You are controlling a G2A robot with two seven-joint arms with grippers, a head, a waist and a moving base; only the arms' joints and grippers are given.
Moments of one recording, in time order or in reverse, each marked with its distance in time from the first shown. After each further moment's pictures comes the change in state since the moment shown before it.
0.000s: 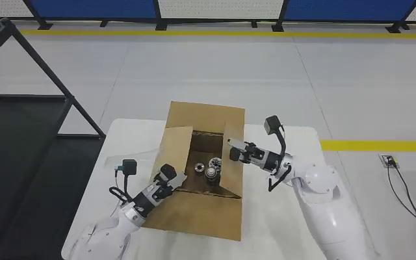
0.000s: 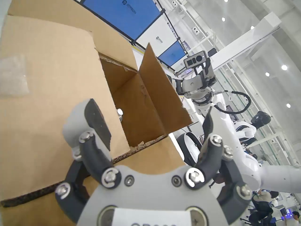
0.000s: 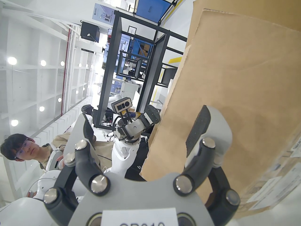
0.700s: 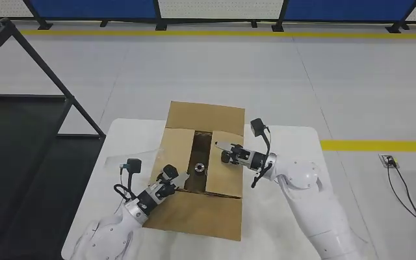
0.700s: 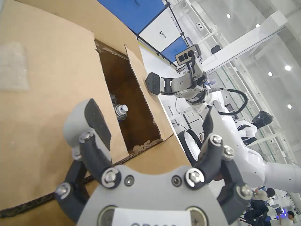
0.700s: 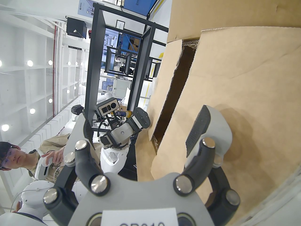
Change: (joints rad) left arm -0.029 0.001 0.020 0.043 -0.002 0.013 -0.012; right arm 0.067 -0.016 -0.104 0.135 -0.034 -0.022 -0.072
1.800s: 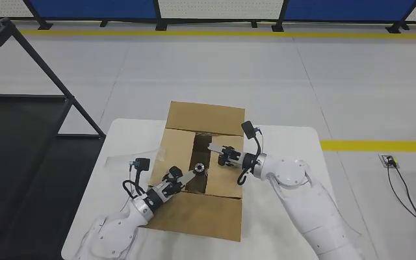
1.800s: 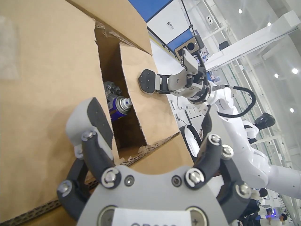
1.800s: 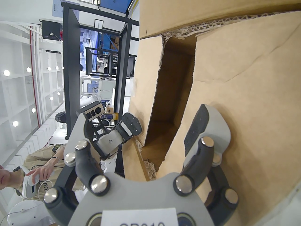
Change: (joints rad) left arm -0.048 0.002 0.054 0.040 -0.006 0.092 -0.037; right arm 0.059 -0.007 -0.101 0.074 -0.055 0.089 -0.062
